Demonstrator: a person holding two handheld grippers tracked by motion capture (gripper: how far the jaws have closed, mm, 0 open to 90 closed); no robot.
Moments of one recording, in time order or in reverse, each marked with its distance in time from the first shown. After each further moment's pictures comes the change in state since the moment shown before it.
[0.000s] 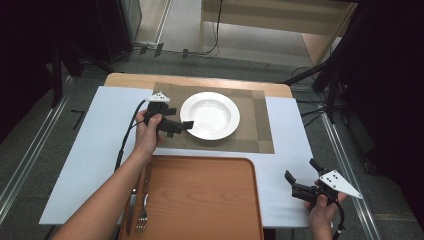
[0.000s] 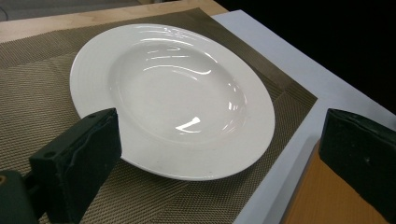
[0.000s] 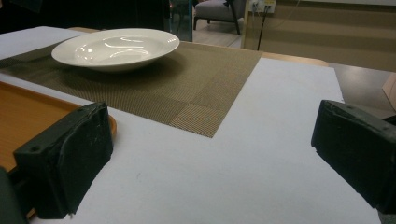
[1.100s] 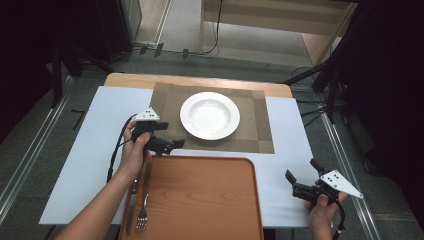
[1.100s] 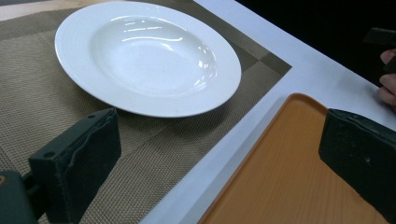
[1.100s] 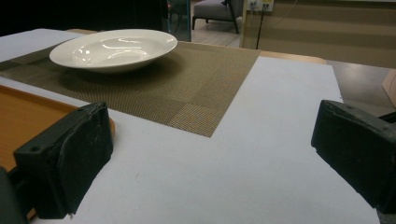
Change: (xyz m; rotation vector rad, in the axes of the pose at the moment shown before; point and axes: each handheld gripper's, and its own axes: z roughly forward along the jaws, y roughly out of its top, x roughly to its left) left arm -0.028 -0.034 -0.043 0.008 -0.017 0.050; right arm -0.002 0.000 -0.001 0.003 -0.005 0.016
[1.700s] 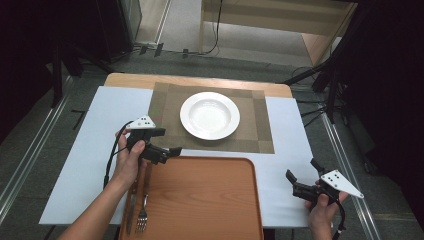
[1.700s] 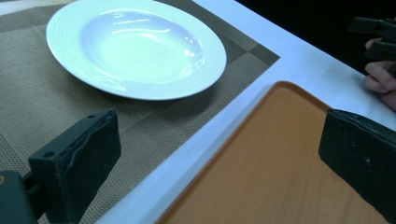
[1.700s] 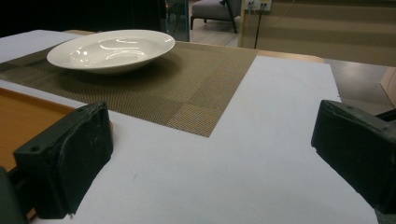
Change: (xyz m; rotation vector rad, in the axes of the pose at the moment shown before) left arm -0.015 -0.012 -0.016 0.007 0.000 0.026; right arm 0.000 0.000 0.000 0.001 -0.007 0.013
